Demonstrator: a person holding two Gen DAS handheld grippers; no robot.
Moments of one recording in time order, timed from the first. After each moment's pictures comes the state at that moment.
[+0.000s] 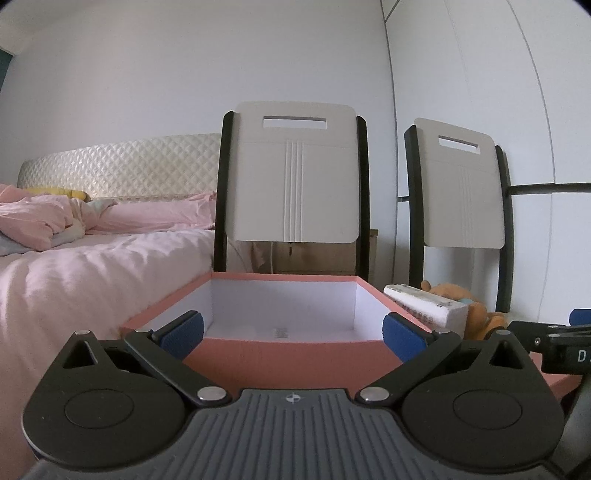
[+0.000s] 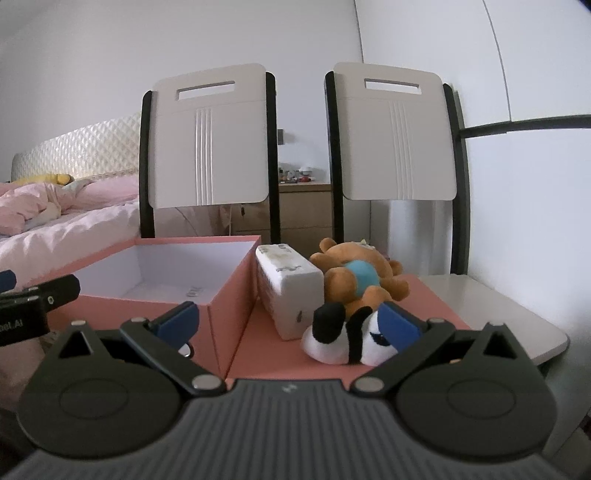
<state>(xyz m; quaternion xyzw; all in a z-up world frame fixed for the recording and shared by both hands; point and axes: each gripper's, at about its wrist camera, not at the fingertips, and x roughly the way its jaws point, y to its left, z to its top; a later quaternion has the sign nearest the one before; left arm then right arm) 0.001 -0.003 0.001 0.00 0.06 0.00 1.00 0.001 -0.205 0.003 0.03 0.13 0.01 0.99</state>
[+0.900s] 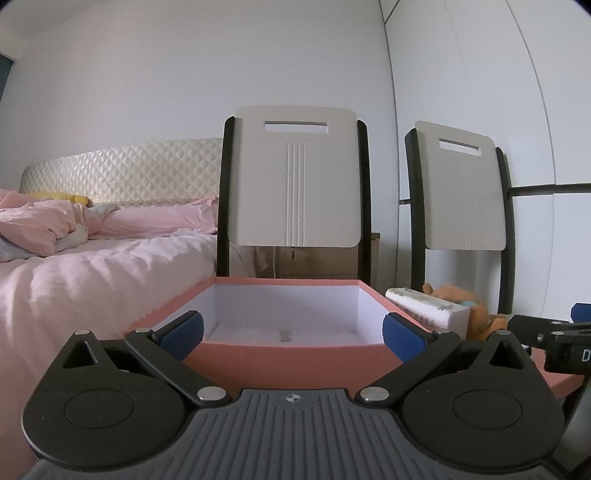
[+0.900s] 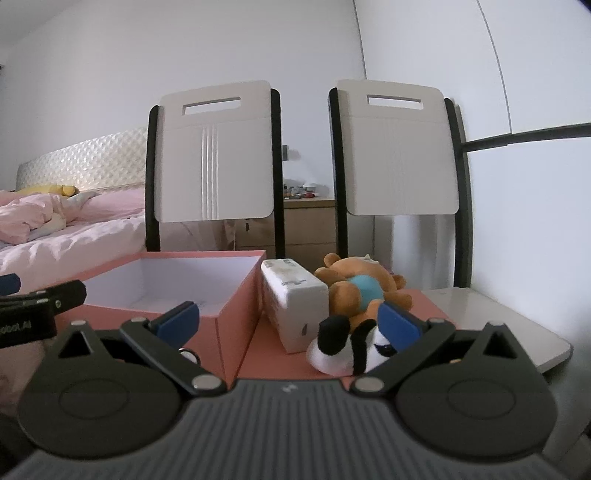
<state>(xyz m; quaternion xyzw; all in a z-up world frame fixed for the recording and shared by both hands) -0.014 0.007 -0.001 0.01 0.05 -0.01 1.00 -0.006 -0.200 0.004 0.02 0.10 0.02 0.99</state>
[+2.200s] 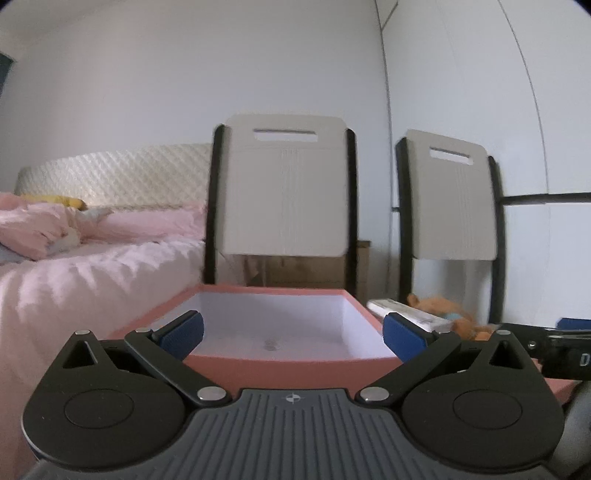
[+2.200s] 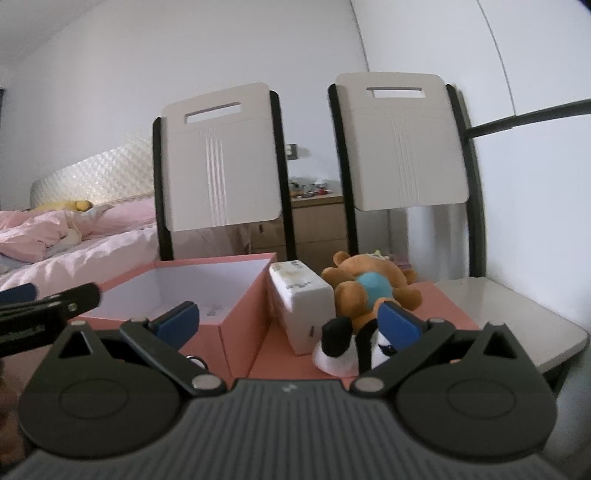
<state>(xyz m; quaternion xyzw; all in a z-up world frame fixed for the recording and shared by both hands) -0.009 -0.025 0.013 0.00 0.06 -0.01 1.00 -0.007 -0.224 0.011 0.05 0.10 0.06 0.99</state>
